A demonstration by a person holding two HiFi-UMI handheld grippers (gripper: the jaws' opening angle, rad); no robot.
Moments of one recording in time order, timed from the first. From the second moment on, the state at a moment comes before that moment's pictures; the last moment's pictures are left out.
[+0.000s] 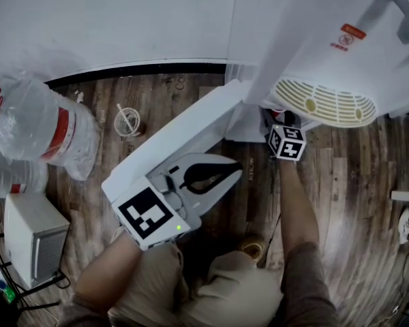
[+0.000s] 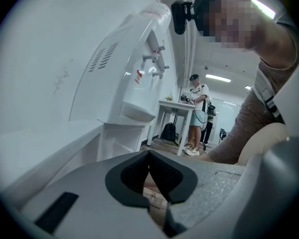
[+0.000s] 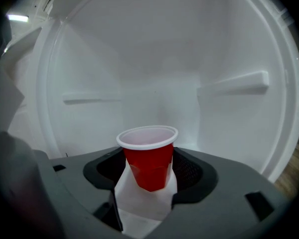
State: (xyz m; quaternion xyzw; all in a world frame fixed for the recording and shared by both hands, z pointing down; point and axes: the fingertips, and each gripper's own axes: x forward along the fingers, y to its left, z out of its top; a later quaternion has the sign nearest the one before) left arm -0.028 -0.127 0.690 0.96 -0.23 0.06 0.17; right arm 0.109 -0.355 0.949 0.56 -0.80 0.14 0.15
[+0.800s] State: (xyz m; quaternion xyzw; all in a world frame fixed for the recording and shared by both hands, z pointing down) left arm -0.013 -0.125 0.698 0.96 -0.21 0.06 0.18; right arm 0.112 -0.341 0.957 0.56 -0.80 0.17 0.14
